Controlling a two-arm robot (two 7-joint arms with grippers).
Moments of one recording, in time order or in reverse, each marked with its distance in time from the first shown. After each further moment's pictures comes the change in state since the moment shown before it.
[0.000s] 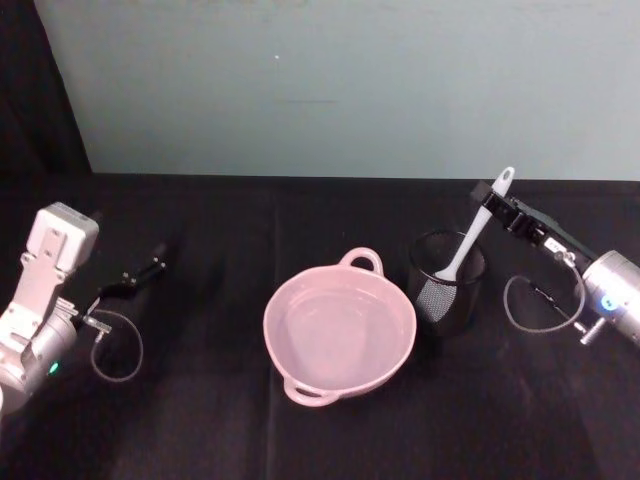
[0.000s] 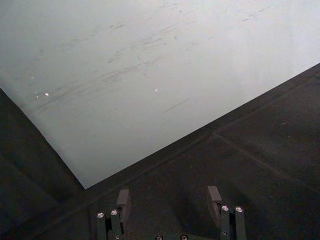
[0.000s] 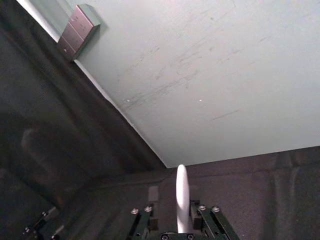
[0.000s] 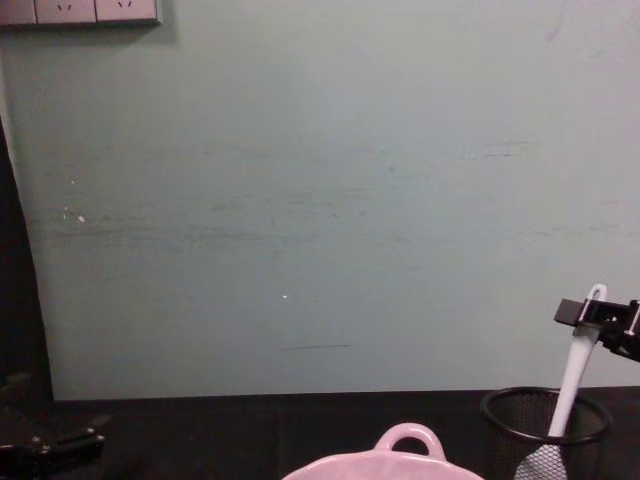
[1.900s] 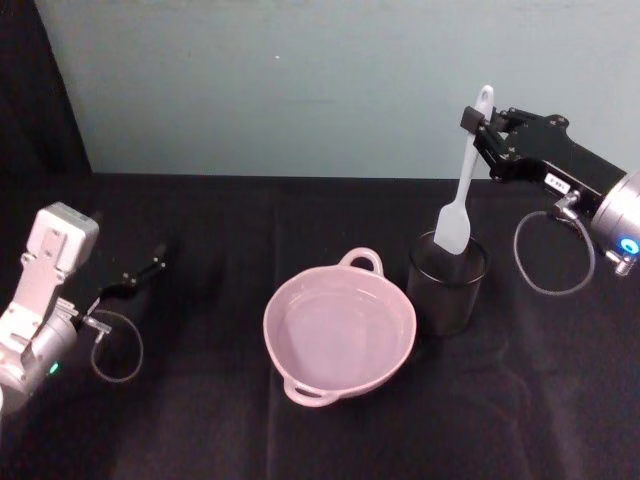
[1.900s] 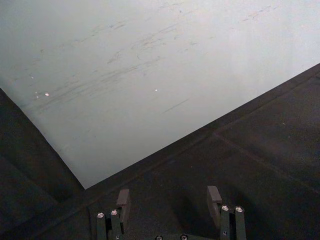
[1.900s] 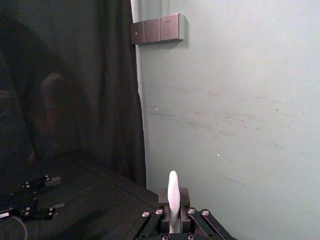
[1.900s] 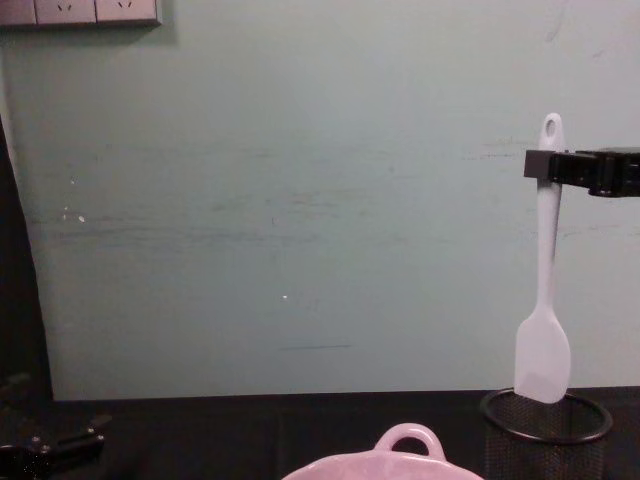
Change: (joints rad) left arm 0.000 0.000 0.000 0.000 0.000 0.000 0.000; right arm -0.012 0.159 -0.026 -0.434 -0.376 -0.036 -0.111
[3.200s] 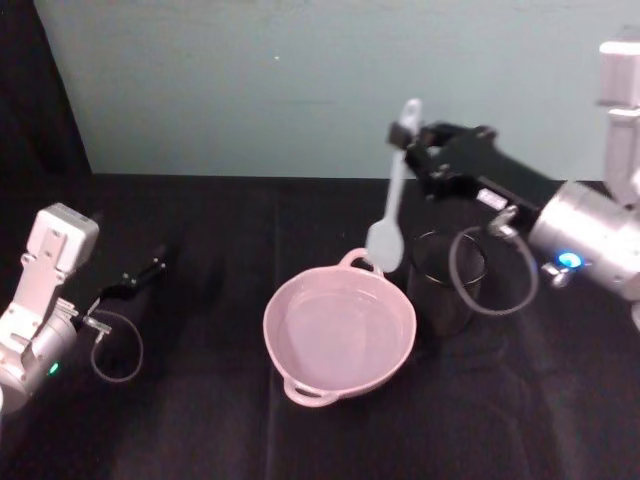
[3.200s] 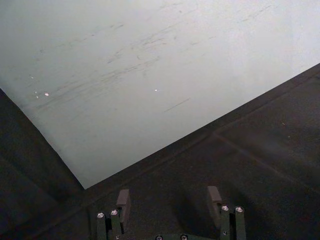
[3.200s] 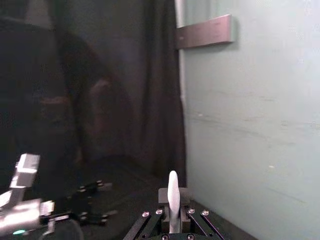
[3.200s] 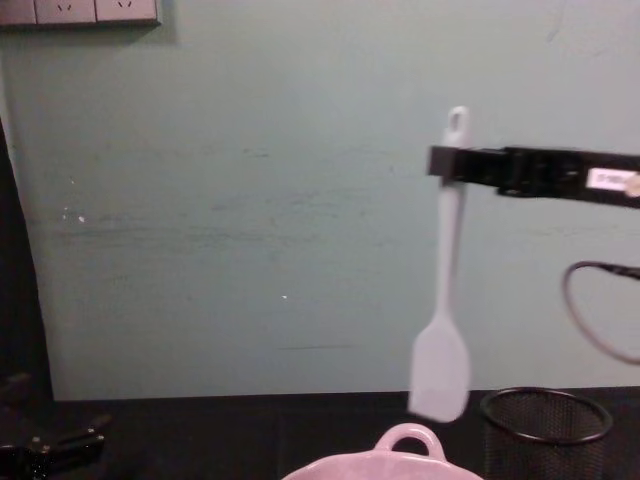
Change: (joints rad) left arm 0.000 0.000 0.000 0.000 0.000 0.000 0.000; right arm 0.016 -0.072 -0.064 -0.028 -0.007 0.011 0.062
